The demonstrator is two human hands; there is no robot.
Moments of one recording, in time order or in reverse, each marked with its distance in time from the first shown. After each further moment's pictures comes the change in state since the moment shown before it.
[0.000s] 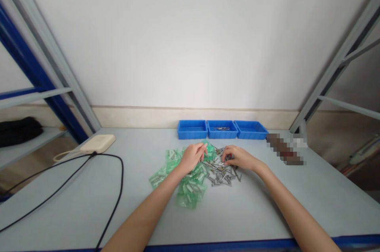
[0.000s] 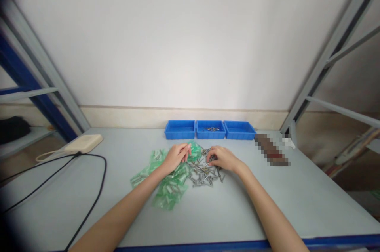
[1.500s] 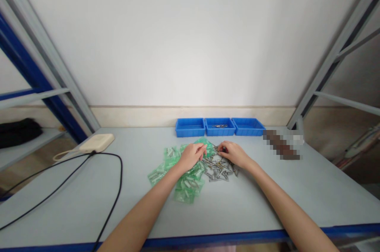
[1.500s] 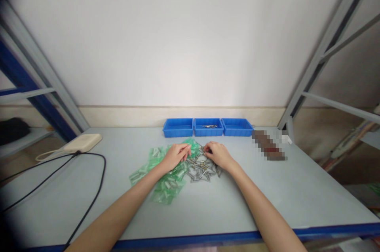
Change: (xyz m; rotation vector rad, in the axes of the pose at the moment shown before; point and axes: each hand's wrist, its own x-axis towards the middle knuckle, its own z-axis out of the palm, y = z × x) left_hand -0.005 0.009 0.002 0.124 -0.088 0.040; right_hand 0.007 -0.002 0.018 -0.096 0.191 0.149
